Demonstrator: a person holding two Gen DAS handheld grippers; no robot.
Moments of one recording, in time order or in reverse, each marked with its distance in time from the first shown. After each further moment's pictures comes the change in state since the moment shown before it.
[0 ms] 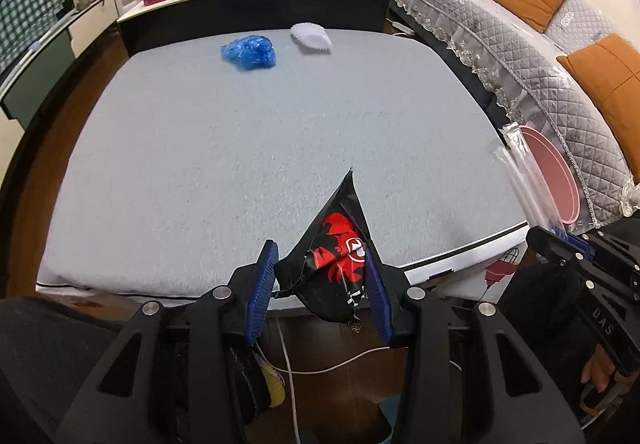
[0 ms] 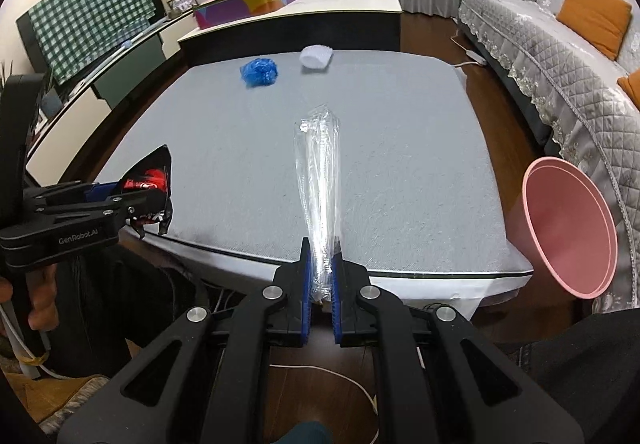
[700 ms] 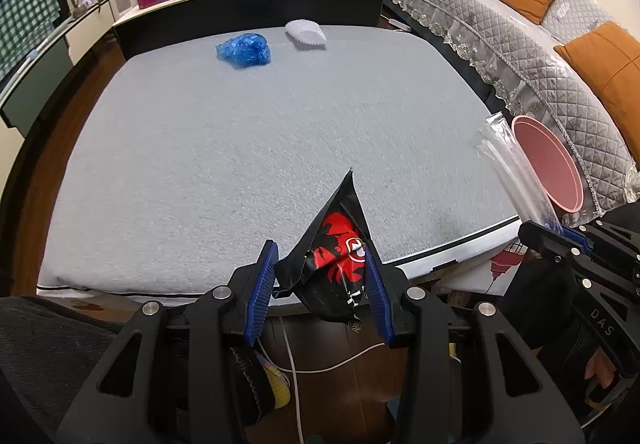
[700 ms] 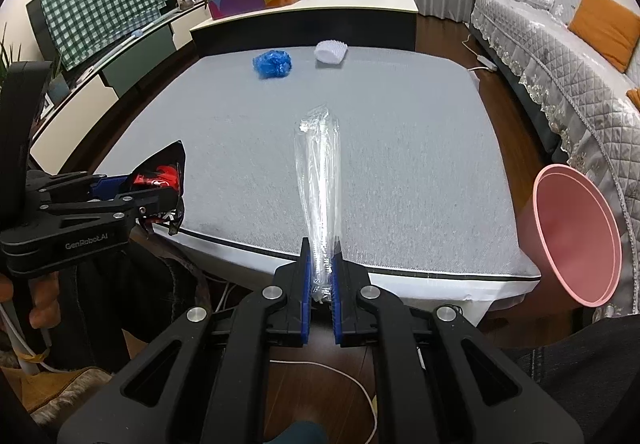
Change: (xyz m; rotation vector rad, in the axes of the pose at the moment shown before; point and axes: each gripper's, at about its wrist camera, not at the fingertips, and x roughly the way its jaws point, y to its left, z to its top) left arm 0.005 -0.003 -0.009 0.027 0.006 0.002; right arm 0.009 0.007 -0.005 -0.028 0.017 0.012
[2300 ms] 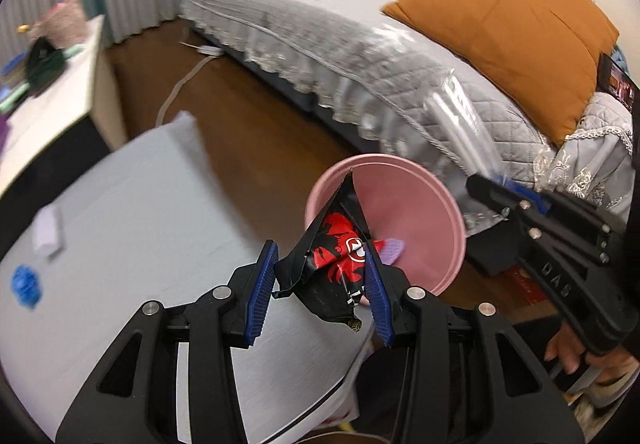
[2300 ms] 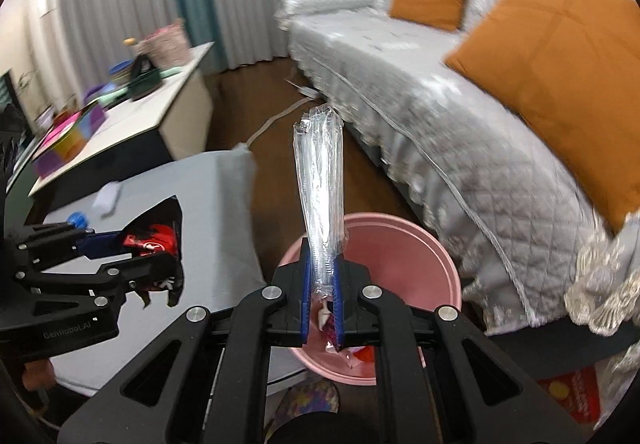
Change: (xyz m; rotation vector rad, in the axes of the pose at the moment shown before) left arm 0.059 -0.310 0.170 0.456 0.022 -0.371; right arm -0.070 -0.298 0.045 0.460 -0.164 -0.390
